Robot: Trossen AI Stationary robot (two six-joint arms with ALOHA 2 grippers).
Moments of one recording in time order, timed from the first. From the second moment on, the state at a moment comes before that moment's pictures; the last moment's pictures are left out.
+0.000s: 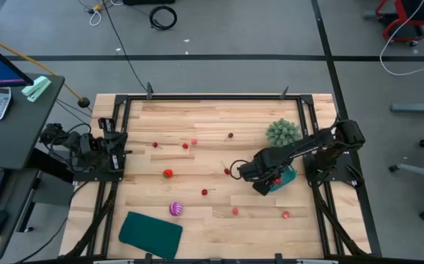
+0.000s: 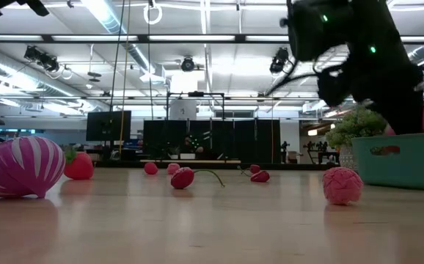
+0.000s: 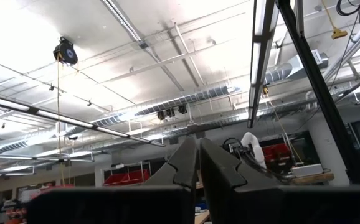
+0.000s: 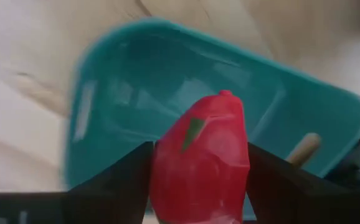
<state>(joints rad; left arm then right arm) -0.48 0.05 0.09 0.80 -0.53 0.64 0.19 1.70 1.07 -1.23 -0.07 0.95</state>
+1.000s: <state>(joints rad) -0.48 0.05 0.09 0.80 -0.53 0.64 0.18 1.71 1.06 -1.11 -0.17 0.81</state>
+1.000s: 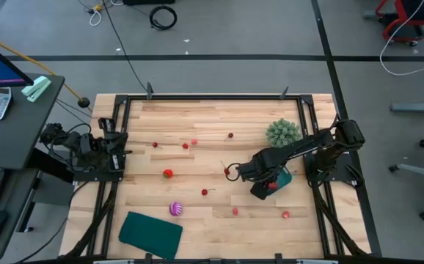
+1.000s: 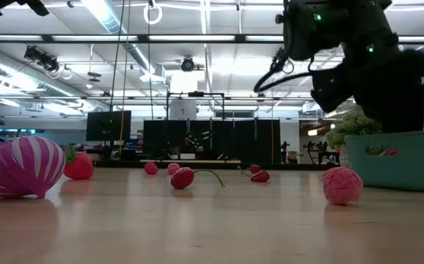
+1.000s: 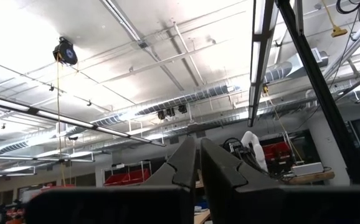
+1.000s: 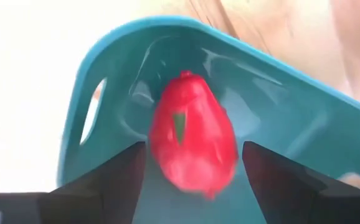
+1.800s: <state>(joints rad) -0.48 0.05 0.09 0.79 -0.53 0.61 0.55 1.70 1.21 -1.19 -0.34 1.38</state>
